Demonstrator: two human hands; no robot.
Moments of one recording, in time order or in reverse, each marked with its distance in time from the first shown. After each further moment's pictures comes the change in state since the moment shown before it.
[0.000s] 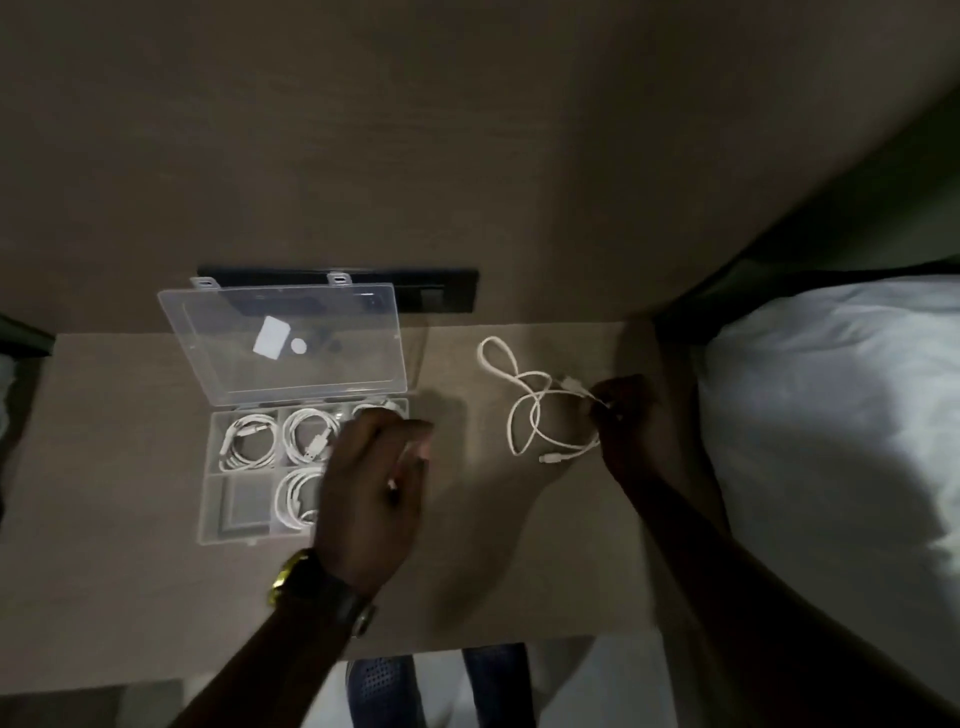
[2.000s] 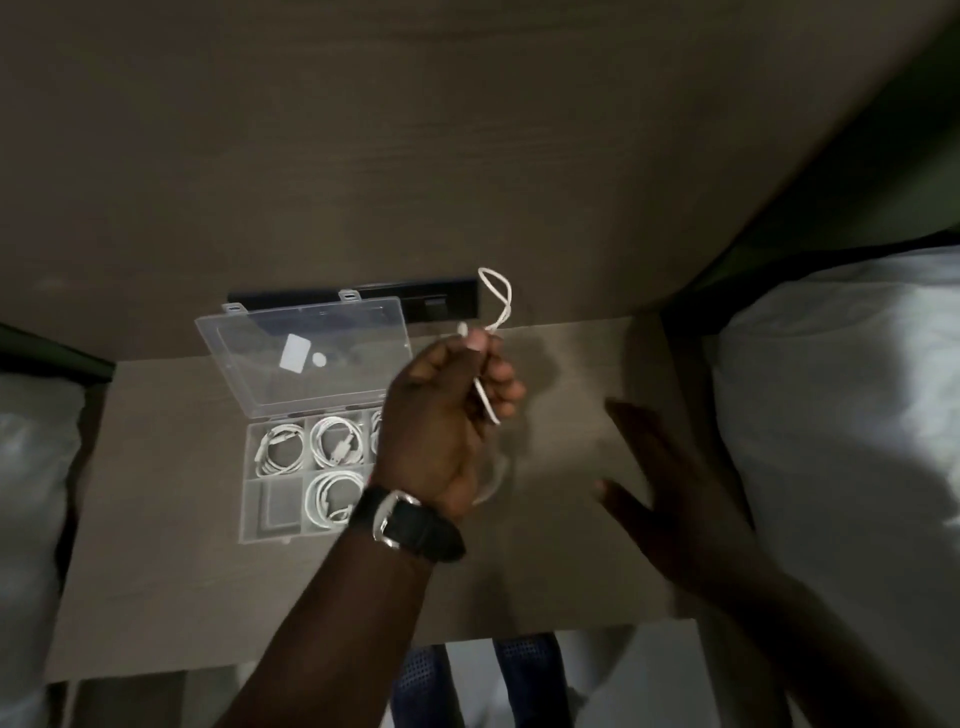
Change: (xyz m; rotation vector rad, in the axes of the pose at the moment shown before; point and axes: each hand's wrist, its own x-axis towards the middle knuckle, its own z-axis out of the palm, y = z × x) left_hand 0.066 0.112 -0.008 -1.277 -0.041 -0.750; right_hand -0.090 -0.029 -0.079 -0.019 -0.264 -0.304
